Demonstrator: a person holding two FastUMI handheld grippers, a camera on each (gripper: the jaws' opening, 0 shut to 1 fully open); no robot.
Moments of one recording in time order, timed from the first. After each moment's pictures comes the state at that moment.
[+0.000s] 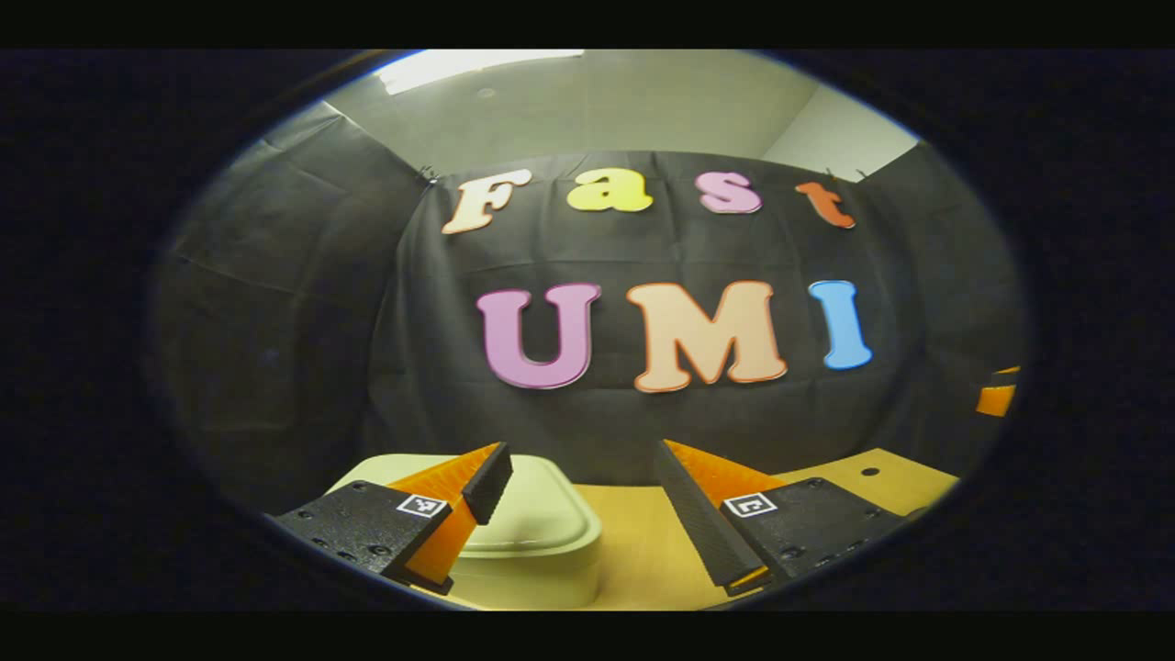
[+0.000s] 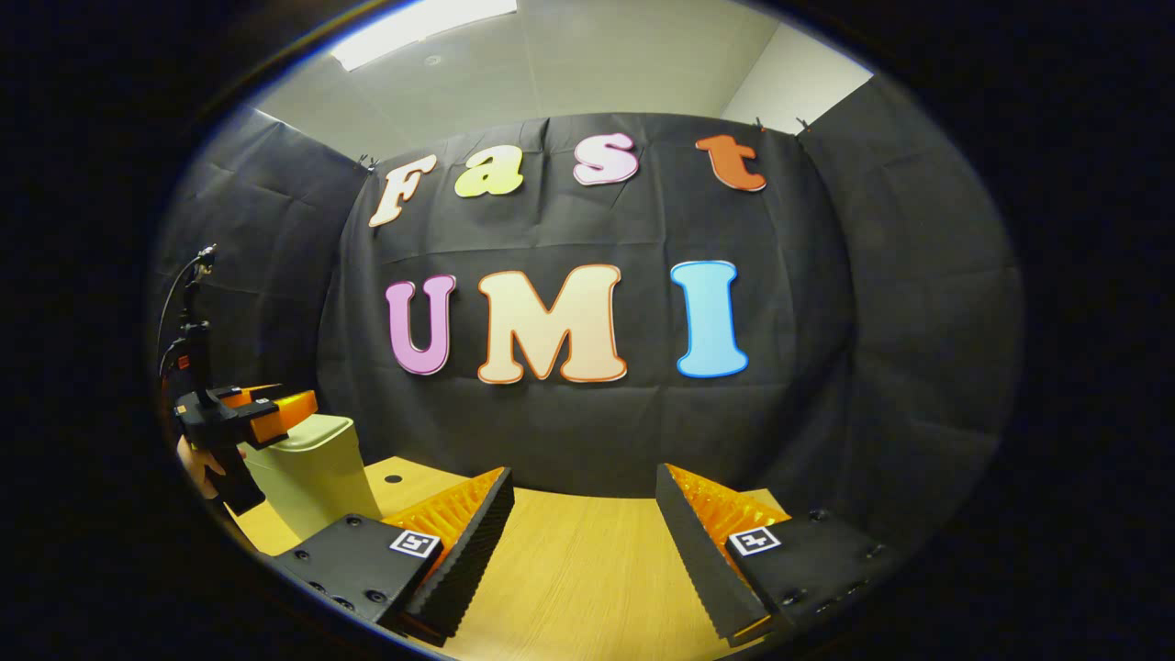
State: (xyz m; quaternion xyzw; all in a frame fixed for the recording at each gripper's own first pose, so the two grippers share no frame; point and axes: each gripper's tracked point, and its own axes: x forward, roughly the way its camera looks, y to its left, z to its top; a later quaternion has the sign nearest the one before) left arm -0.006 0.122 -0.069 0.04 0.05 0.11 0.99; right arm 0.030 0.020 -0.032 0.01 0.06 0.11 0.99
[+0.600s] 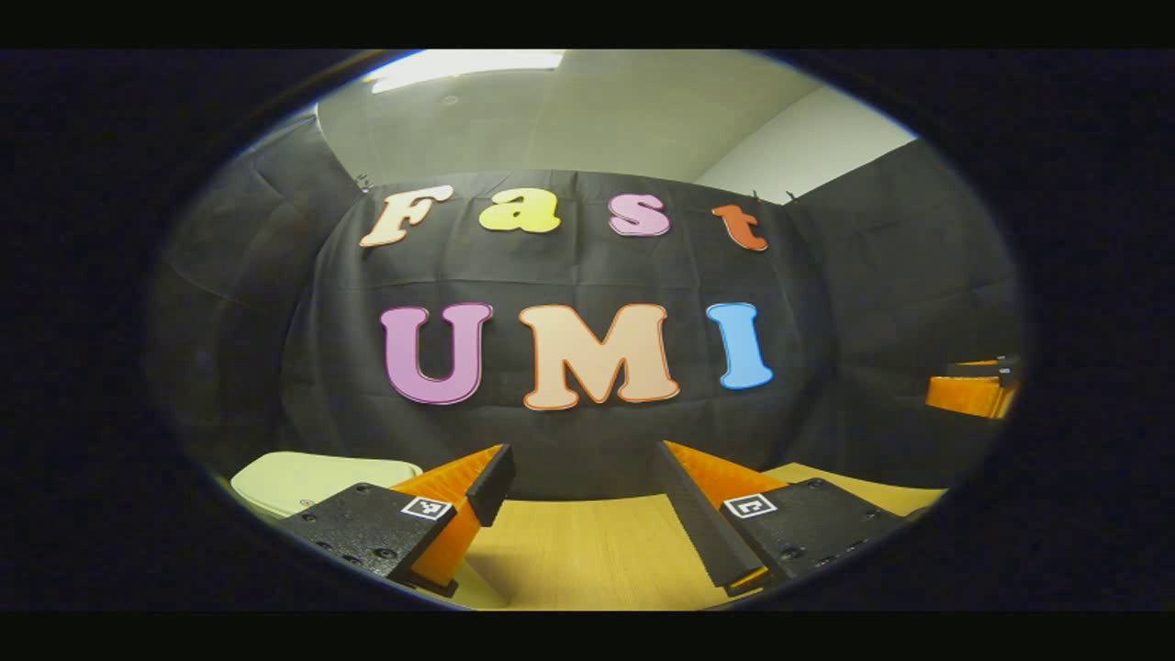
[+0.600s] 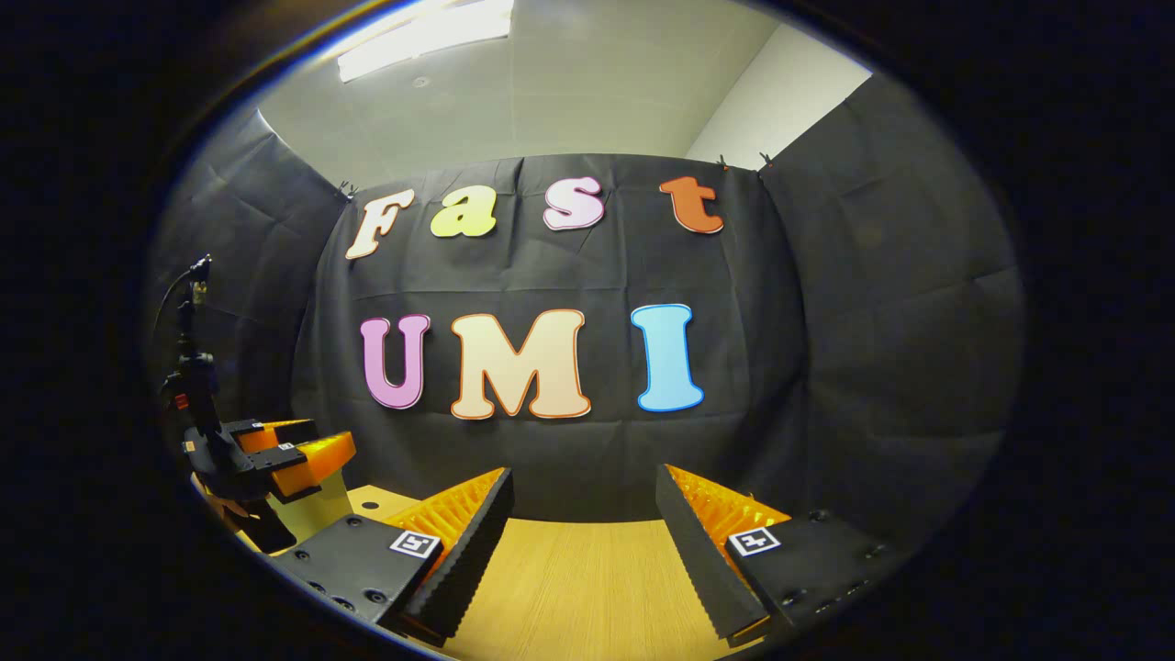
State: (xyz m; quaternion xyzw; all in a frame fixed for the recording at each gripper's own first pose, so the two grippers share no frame) left arm -0.001 0.024 -0.067 0.02 0.03 -0.01 1.00; right arm -0.004 -0.001 -0.009 0.02 0.00 0.05 1.00
